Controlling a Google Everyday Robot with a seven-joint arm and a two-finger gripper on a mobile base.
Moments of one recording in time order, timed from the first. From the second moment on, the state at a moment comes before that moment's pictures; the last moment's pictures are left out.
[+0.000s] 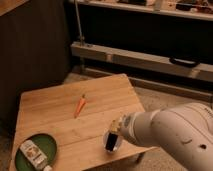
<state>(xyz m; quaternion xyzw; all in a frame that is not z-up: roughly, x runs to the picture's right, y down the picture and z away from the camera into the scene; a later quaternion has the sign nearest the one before) 0.042 0.137 0.491 -0.01 -0.25 -0.48 0.84</state>
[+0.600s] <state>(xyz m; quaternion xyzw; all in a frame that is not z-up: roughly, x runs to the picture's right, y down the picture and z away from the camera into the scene) 0.052 0.123 0.530 -0.01 -0.25 -0.47 0.85</state>
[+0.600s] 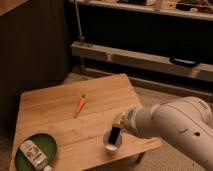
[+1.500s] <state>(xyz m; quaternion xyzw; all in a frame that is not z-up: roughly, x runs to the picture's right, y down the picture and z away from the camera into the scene) 0.045 0.129 0.579 -0.02 -0.27 -0.46 0.85</state>
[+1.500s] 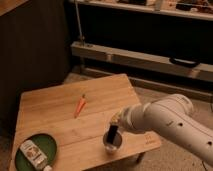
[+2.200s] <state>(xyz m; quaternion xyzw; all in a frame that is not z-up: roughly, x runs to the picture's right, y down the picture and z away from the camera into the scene) 0.050 0.132 0.580 -0.04 -0.29 -0.46 0.84</state>
